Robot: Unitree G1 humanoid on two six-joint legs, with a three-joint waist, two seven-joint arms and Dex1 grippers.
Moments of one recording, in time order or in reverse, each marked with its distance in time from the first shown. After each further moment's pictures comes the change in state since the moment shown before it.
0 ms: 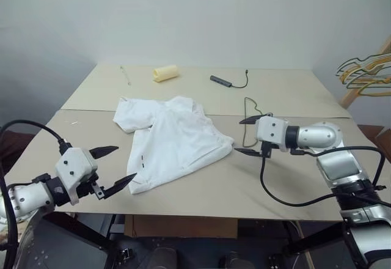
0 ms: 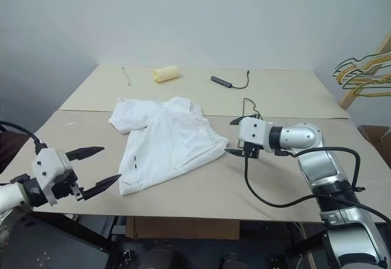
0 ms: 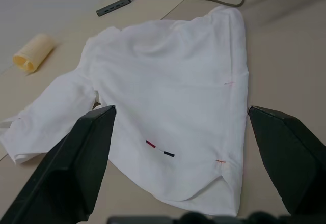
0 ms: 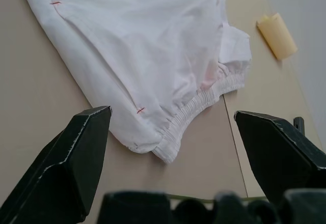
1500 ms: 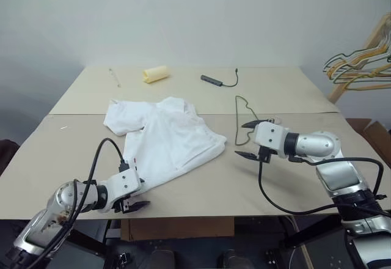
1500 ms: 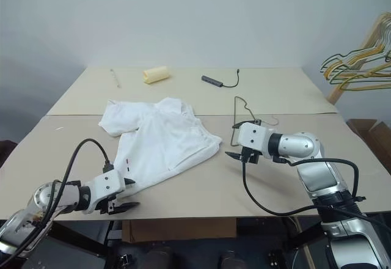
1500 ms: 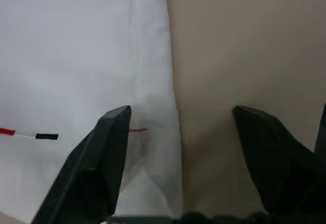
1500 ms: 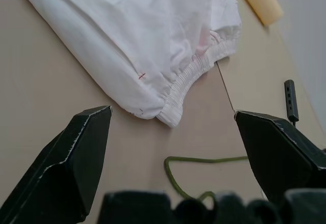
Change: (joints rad) left arm -0.170 0.118 -0.510 0.171 0.338 0.088 -0.021; right arm 0.082 -0.001 -0.006 -0.090 -0.028 0.078 -0.088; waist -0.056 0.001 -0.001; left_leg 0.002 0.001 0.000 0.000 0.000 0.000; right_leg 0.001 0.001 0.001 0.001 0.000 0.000
